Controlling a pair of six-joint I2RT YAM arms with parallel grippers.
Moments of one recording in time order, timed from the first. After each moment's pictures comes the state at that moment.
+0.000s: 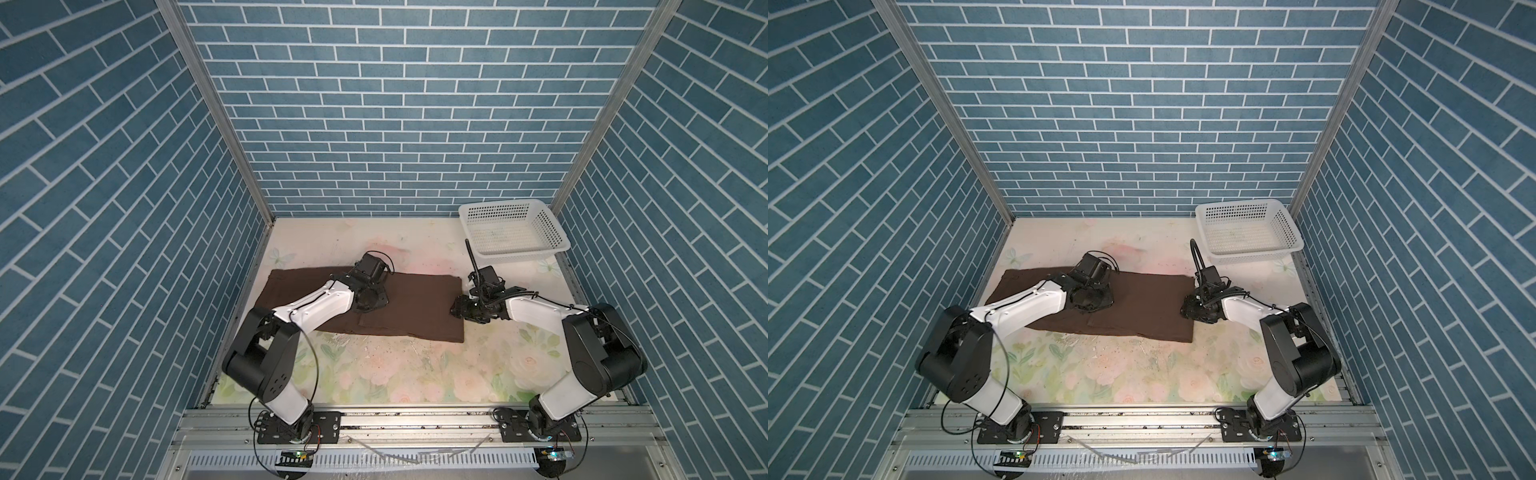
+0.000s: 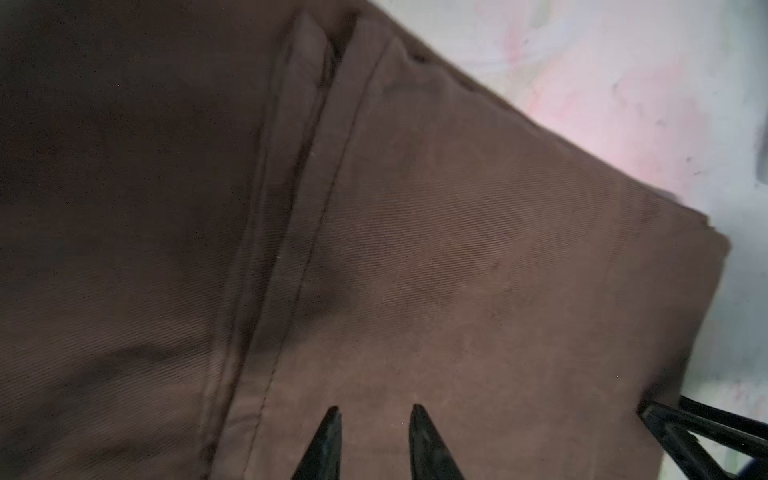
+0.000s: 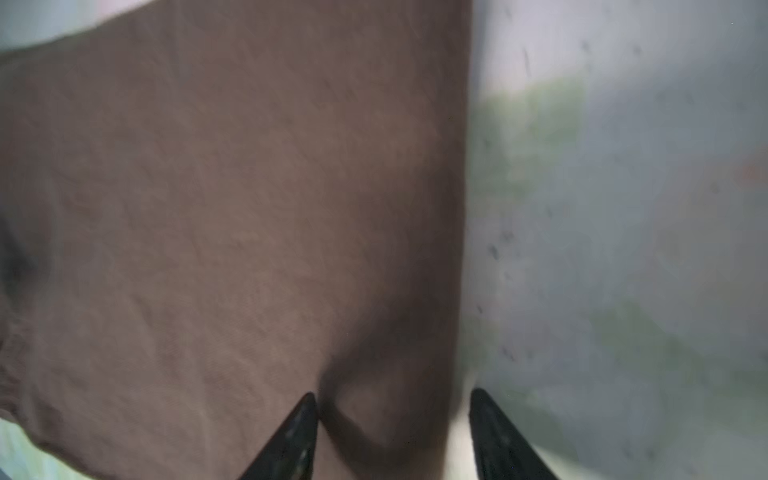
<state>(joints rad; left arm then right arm) -0.54 1.66 1.02 -0.50 0.03 -0.82 0.45 1.61 0.82 -0.29 -0.26 0.55</state>
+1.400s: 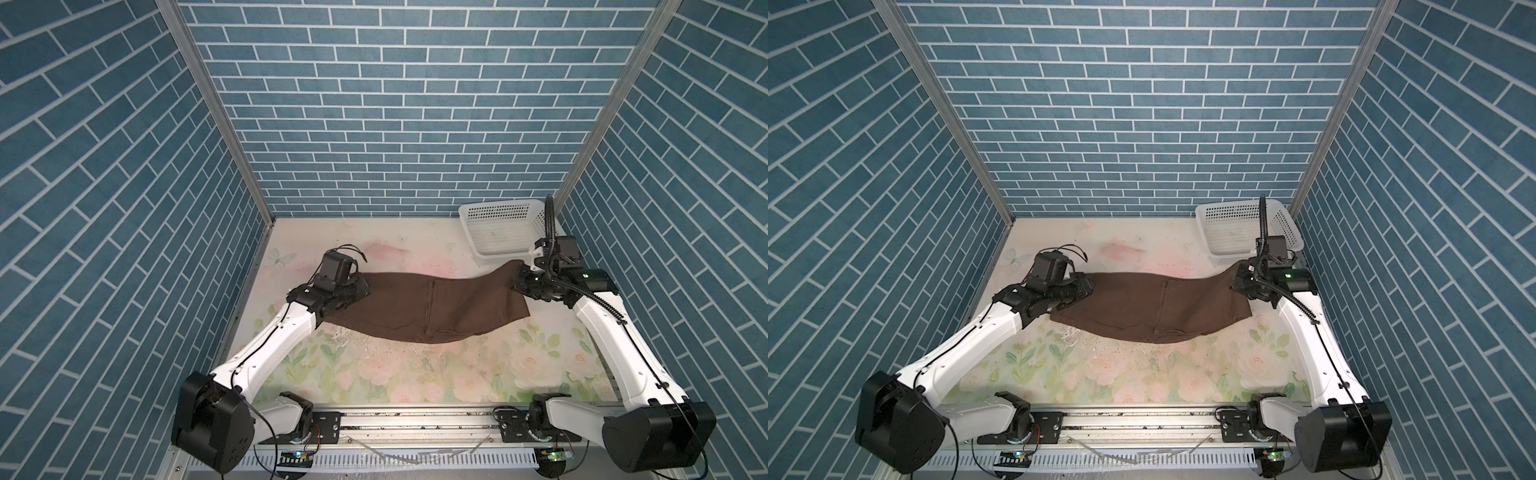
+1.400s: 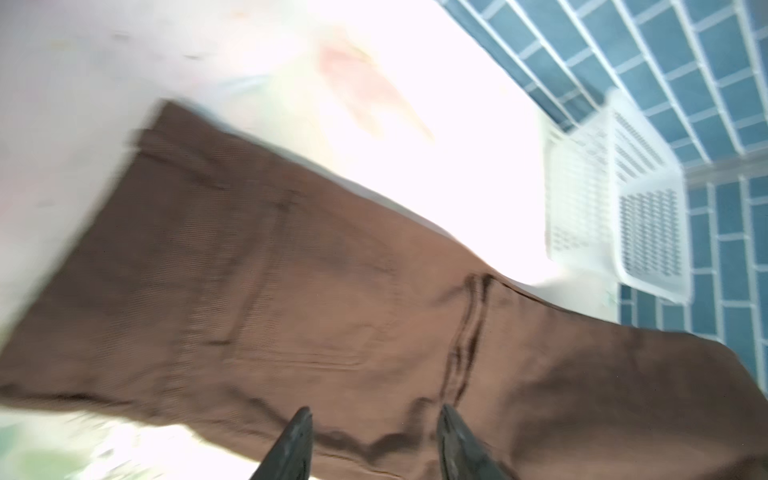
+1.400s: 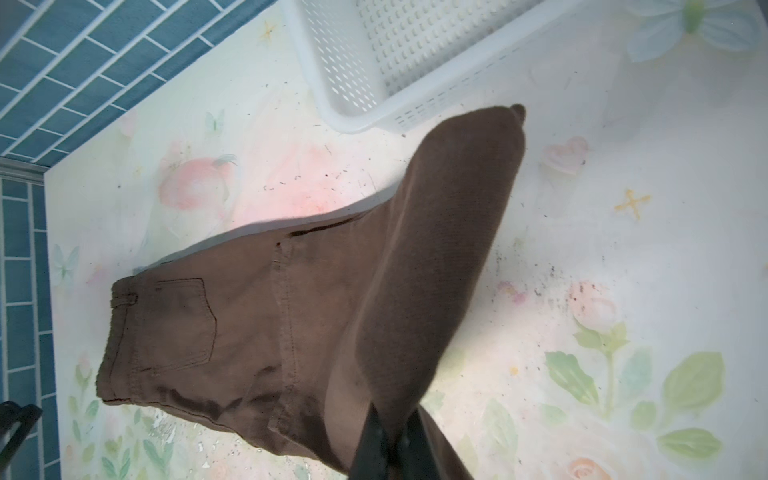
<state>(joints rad) -0.38 1.20 0.90 -0.53 0.06 -0.82 0.18 1.22 1.20 -0.93 -0.17 0.43</state>
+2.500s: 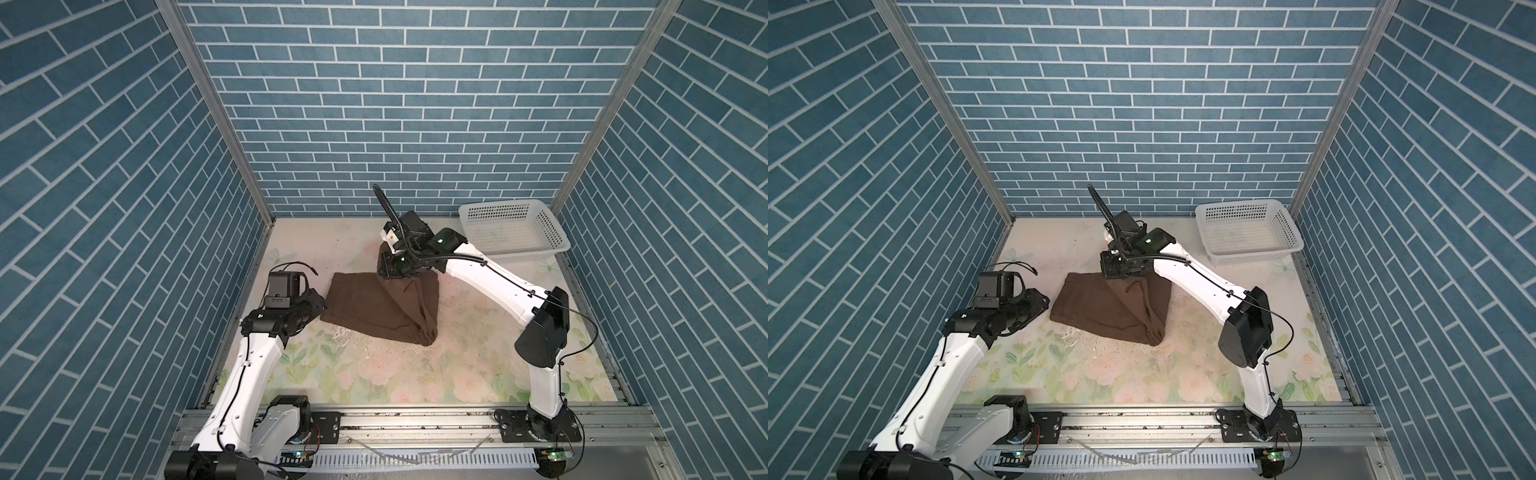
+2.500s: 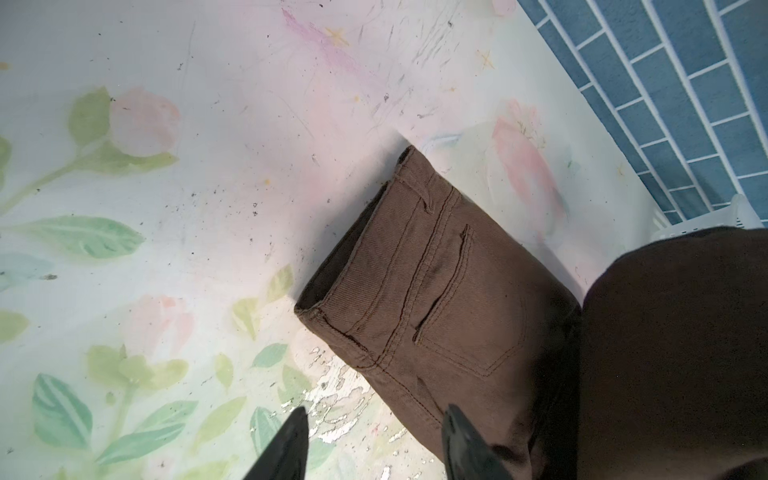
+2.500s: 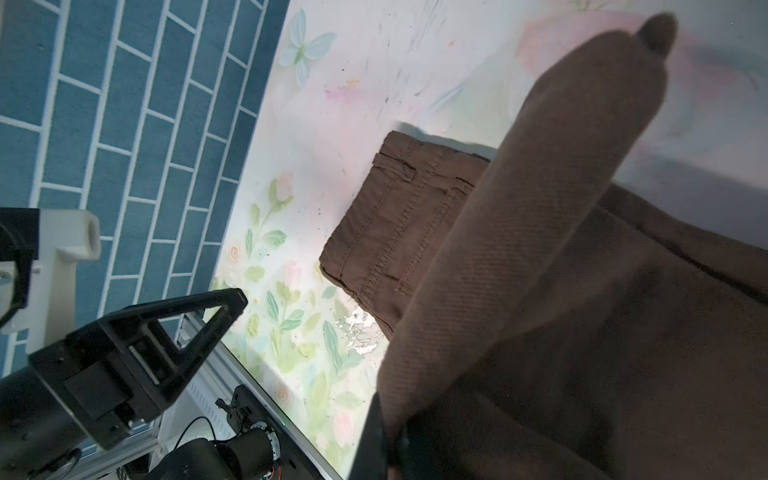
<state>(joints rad) -0.02 0.96 0.79 -0.73 0.12 -0.68 0.90 2.02 2.04 -0.90 -0.25 0.57</state>
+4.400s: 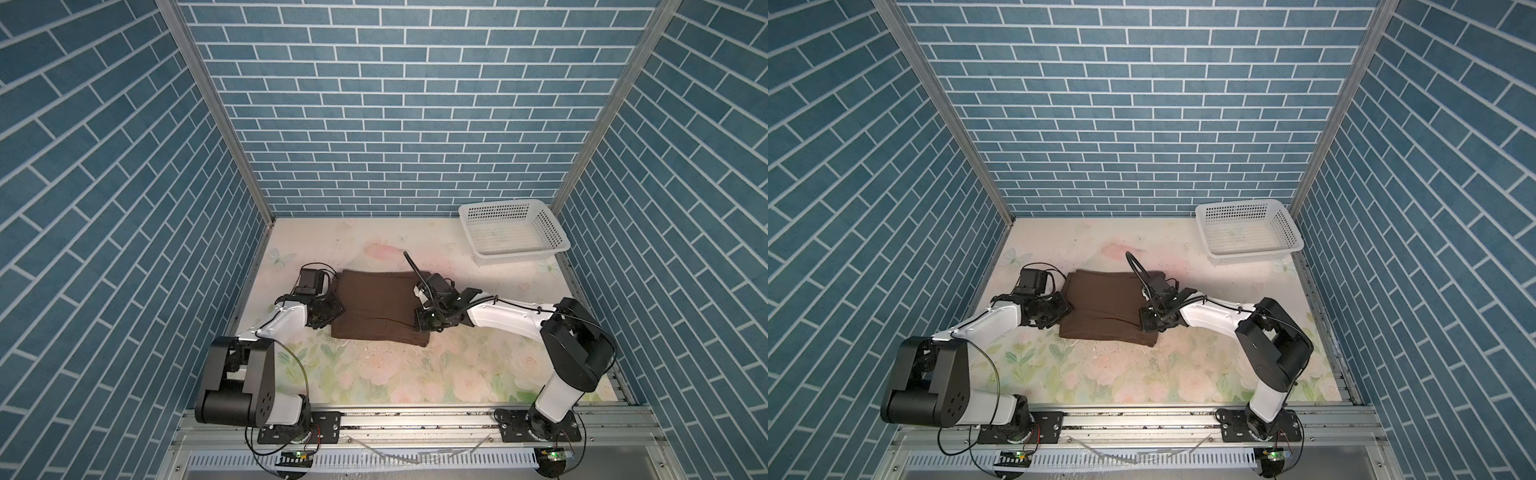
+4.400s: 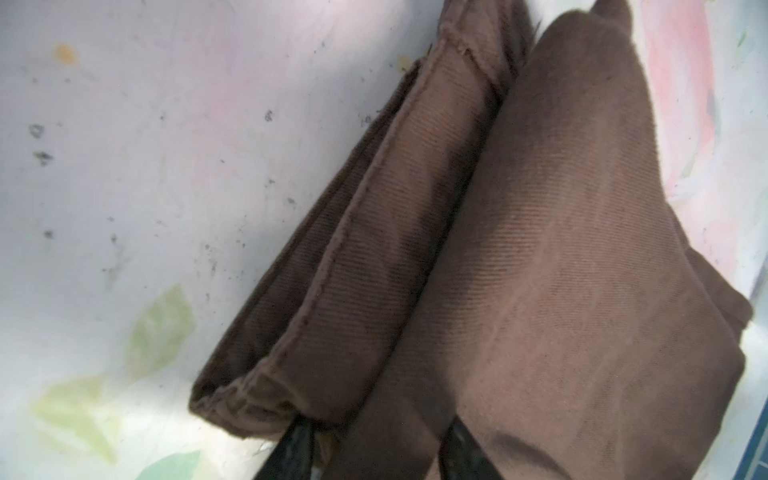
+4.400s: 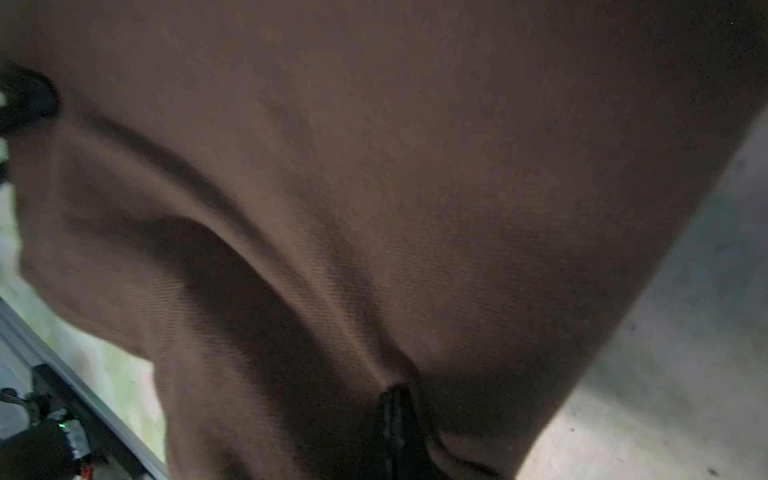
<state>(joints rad) -0.10 1.41 0.72 -0.40 0.21 -0.70 0.87 1.73 1.02 -0.38 -0.21 0.59</state>
